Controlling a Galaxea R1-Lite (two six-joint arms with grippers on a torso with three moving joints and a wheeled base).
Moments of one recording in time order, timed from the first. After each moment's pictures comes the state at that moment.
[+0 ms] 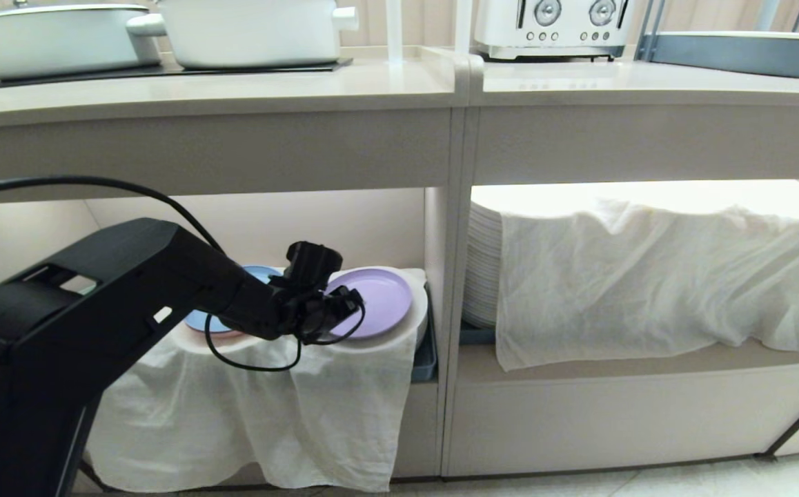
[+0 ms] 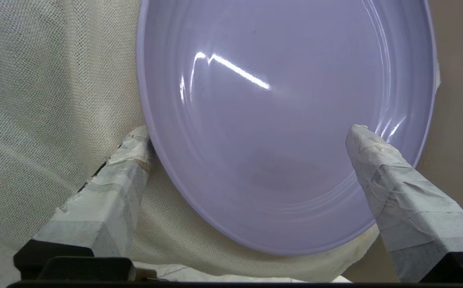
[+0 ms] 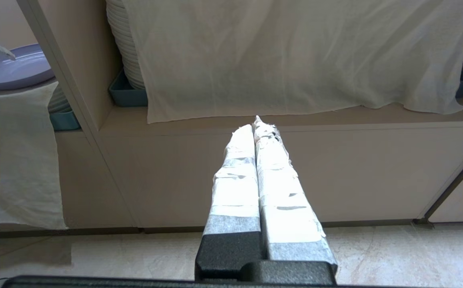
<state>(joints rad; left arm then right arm) -0.36 2.32 -1.33 -0.26 0.09 -0.85 0.00 0.00 0.00 0.00 0.00 0.01</state>
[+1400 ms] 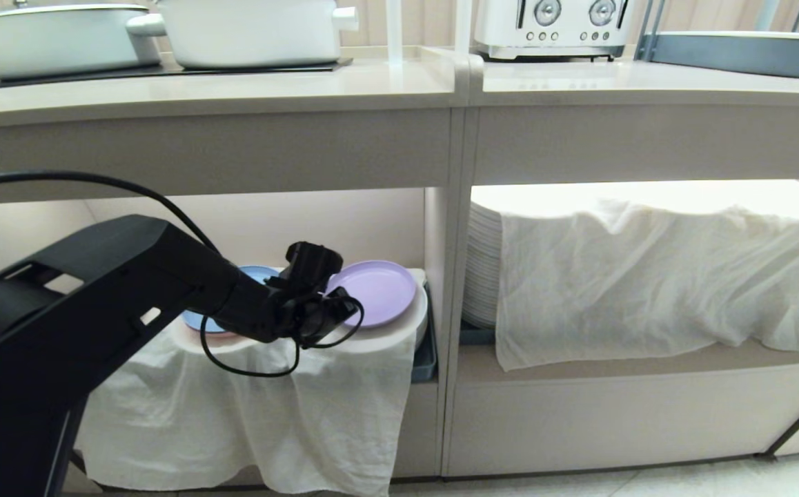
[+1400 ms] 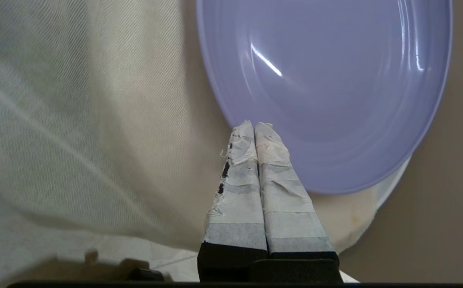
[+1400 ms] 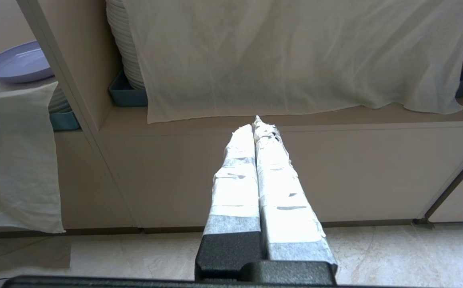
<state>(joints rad) -0.38 2.28 -1.28 -0.24 0.11 -0.92 0.00 0.00 0.00 0.00 0.00 0.01</state>
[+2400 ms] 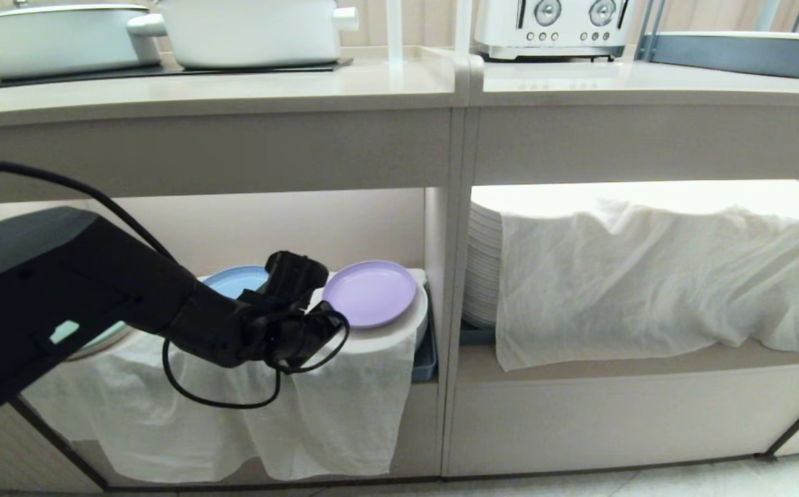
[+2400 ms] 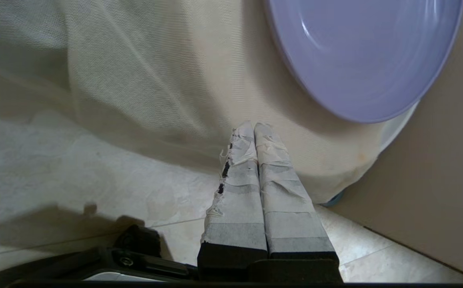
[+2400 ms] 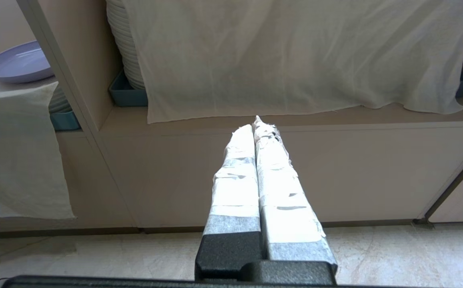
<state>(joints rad) -0.40 2.12 -1.05 -0.26 0.12 -1.03 0.00 0.00 0.00 0.00 0.00 0.01</state>
